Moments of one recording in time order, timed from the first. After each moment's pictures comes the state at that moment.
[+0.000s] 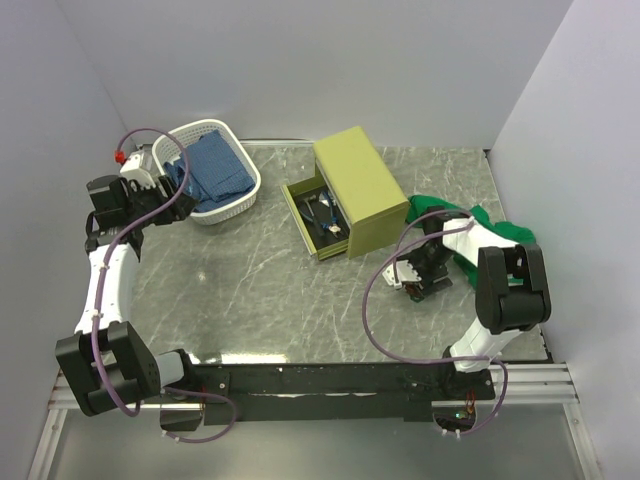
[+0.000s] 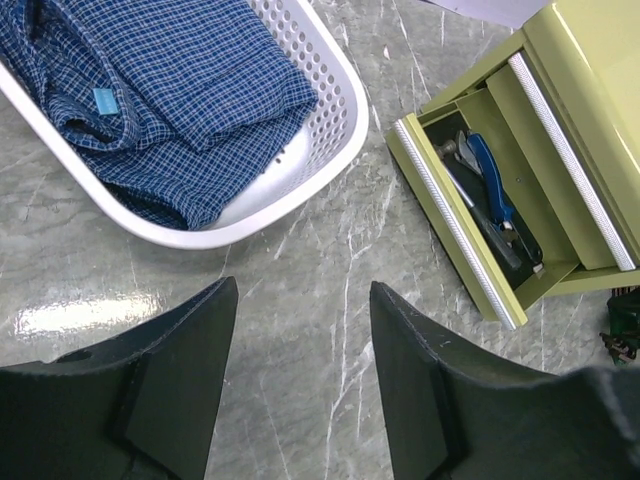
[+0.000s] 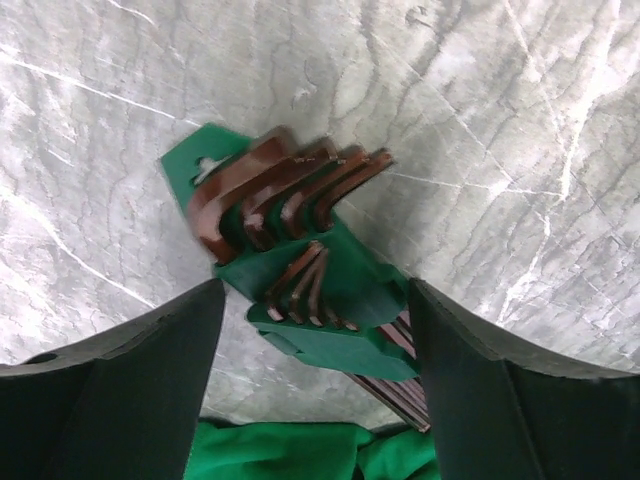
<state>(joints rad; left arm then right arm) 0.30 1.23 0.97 -0.20 0.63 -0.17 0.09 1.66 0.96 -0.92 -0.19 -1.95</state>
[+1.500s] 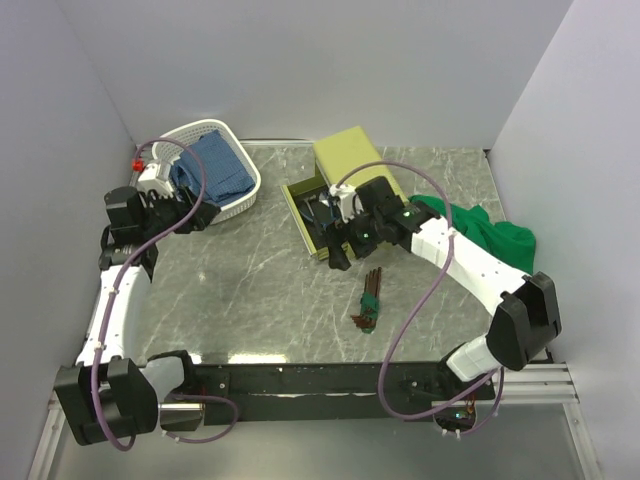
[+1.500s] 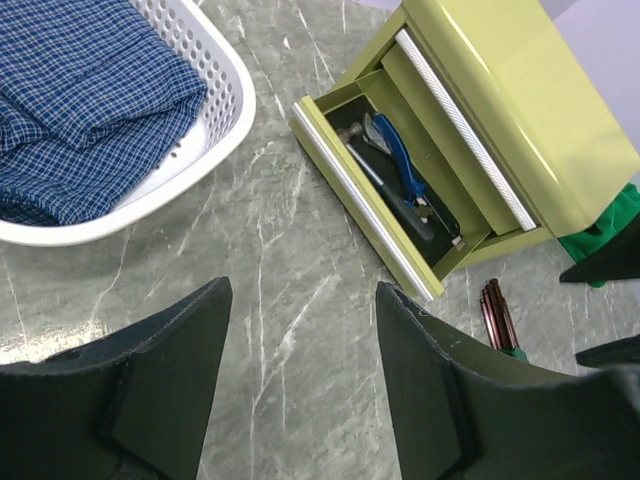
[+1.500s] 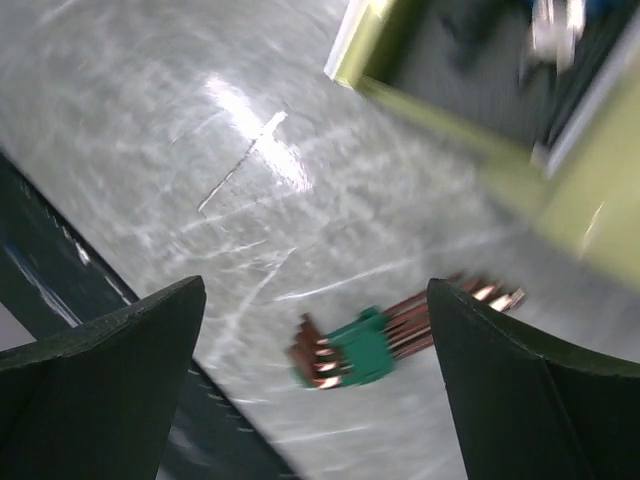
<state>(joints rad) 0.17 1.07 0.85 -0.13 0.66 -0.28 0.60 1.47 1.26 -0.71 -0.33 -0.08</state>
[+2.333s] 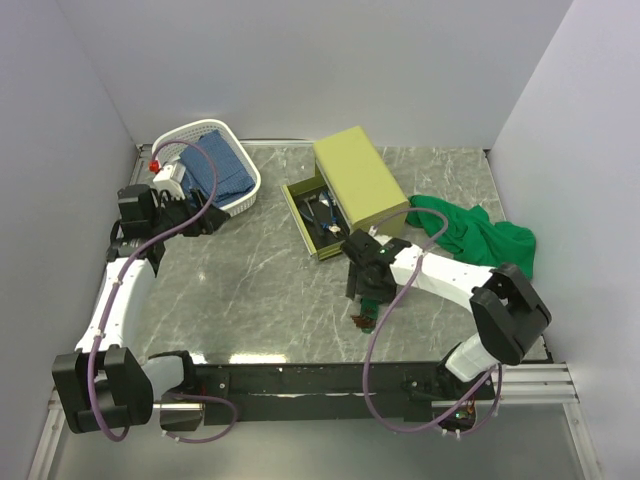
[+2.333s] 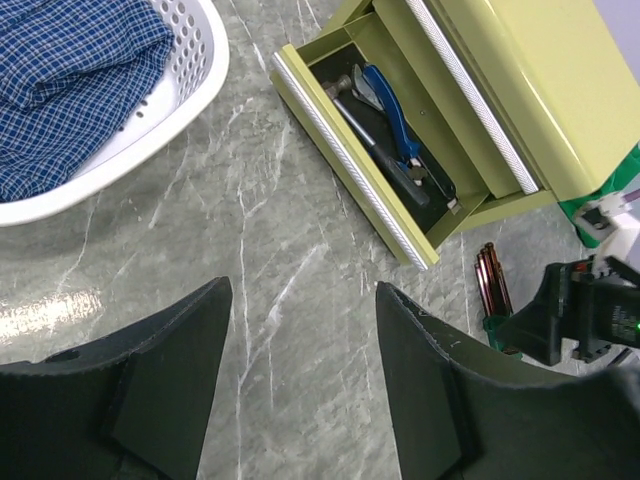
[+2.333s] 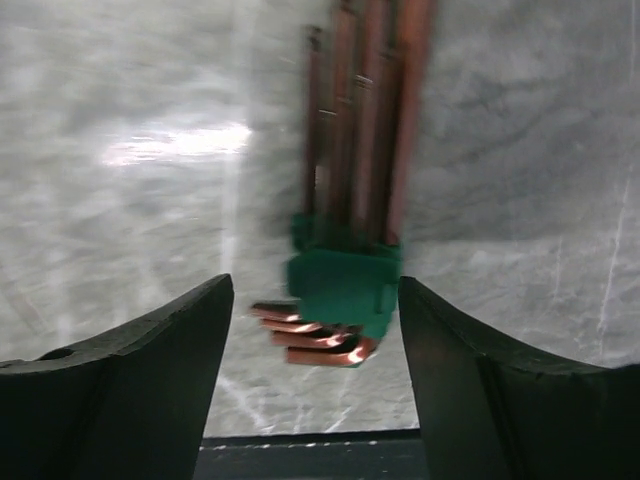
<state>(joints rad) 0.12 1.13 0.86 -0.19 0.66 -0.25 0.74 1.52 0.94 -0.74 0.21 0.88</state>
